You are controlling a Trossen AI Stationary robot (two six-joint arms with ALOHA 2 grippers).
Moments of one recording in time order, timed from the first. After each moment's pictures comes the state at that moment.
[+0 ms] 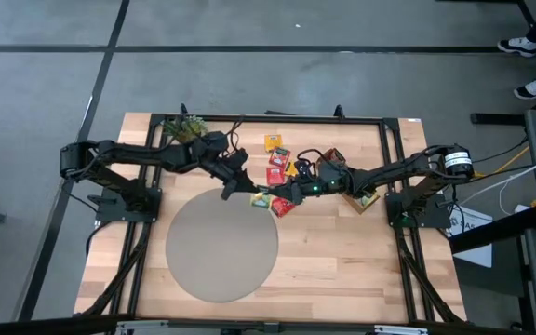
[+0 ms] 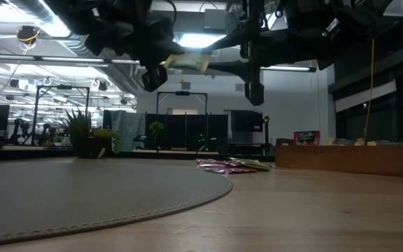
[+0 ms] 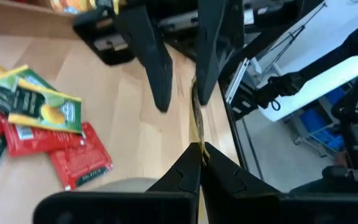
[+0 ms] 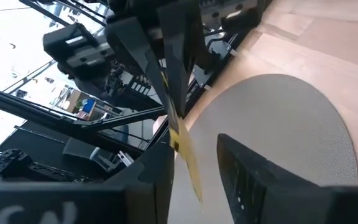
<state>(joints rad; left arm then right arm) 0.29 1.36 0.74 0.21 0.63 -0.48 -0.04 1.59 0.69 0.75 -0.11 0.99</state>
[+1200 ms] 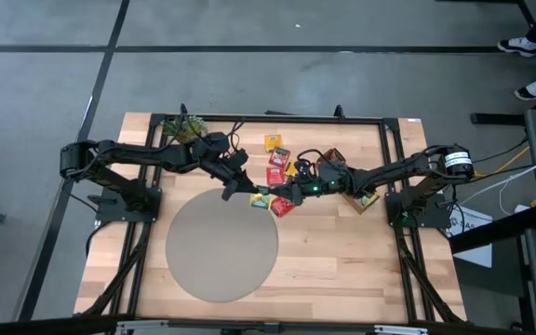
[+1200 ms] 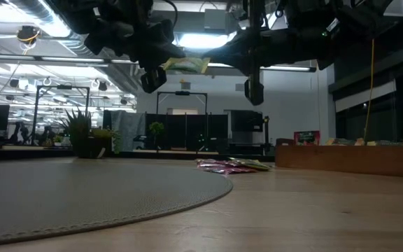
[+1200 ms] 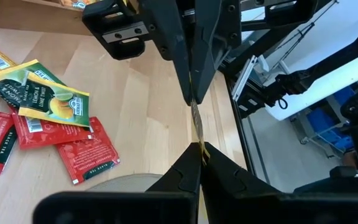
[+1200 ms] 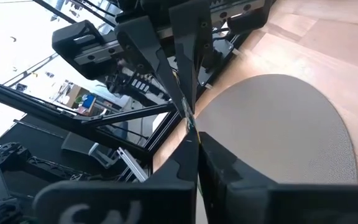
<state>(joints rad) 0.28 1.36 0.75 0.17 0.61 -0.47 -0.04 1.59 0.69 0.75 -0.11 0.96</state>
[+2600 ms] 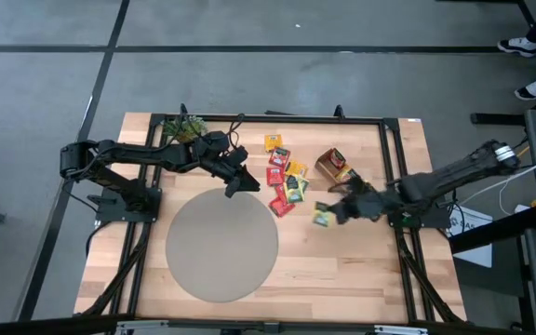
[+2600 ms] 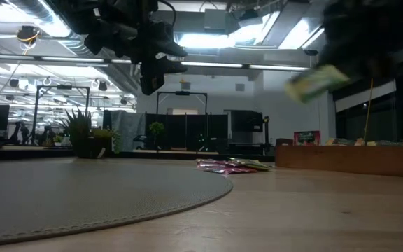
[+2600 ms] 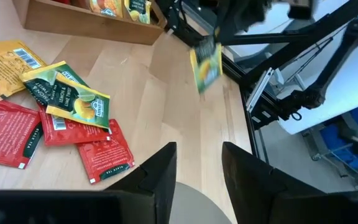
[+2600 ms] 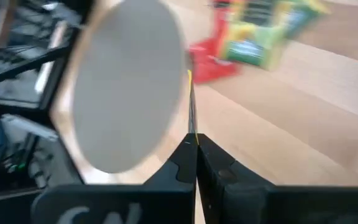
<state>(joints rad) 0.29 1.36 0.75 0.16 0.54 -0.51 0.36 0.98 0.69 -0.48 0.35 1.35</state>
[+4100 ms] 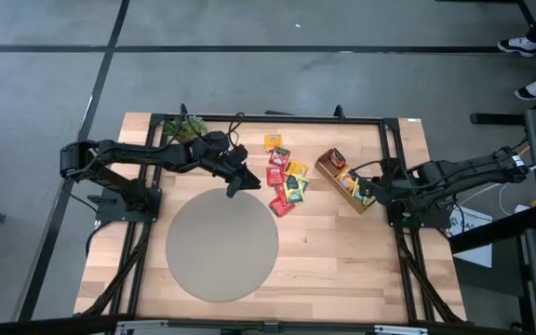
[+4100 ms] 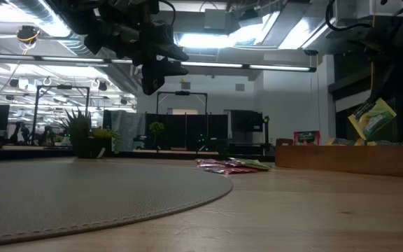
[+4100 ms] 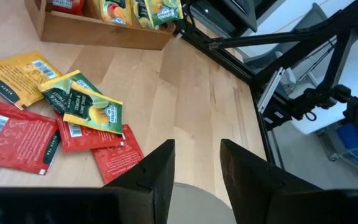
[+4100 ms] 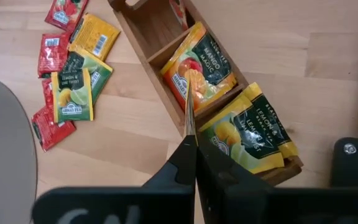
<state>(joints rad) 0.29 1.36 0.75 0.16 0.49 -0.46 0.23 0.73 0.69 -1.18 0.44 1.64</state>
